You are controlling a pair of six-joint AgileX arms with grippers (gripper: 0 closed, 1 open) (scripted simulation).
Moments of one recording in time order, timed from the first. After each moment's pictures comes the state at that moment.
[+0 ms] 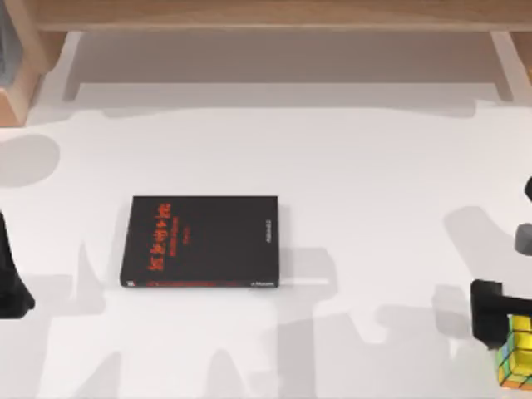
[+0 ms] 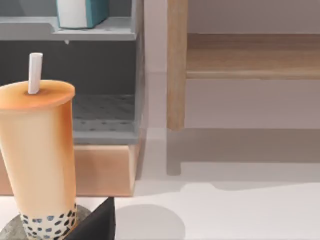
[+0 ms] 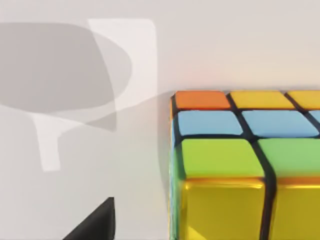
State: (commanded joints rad) left arm 0.00 0.00 0.00 0.00 0.00 0.00; right arm 0.30 1.45 0.72 -0.85 0.00 0.46
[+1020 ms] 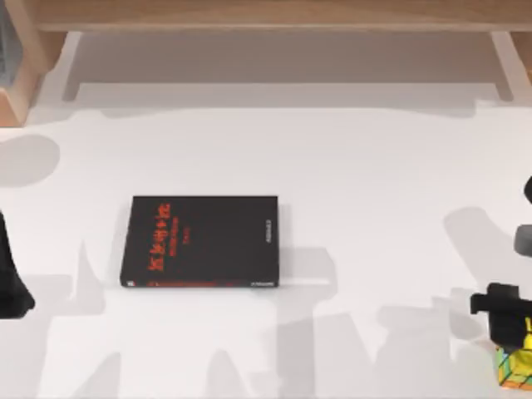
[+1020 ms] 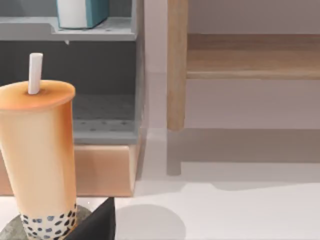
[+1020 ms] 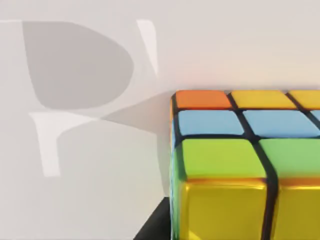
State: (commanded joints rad) left arm 0.00 0.00 0.00 0.00 0.00 0.00; right arm 0.30 1.45 0.72 -0.85 0.00 0.46
